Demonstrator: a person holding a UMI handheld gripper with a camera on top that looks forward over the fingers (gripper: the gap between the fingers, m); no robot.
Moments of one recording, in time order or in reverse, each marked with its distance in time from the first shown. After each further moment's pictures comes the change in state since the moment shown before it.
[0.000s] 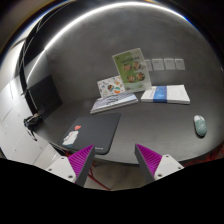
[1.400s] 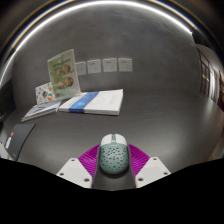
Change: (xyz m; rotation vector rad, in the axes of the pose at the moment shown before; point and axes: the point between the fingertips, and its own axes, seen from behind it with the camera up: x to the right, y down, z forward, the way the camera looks) arm 0.342 -0.043 0.015 0.069 0.445 -0.020
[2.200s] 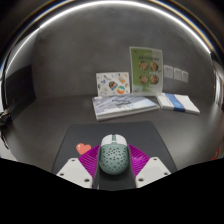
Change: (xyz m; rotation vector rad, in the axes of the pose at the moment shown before) arm -0.502 0.023 -0.018 -0.014 -0.052 -0.059
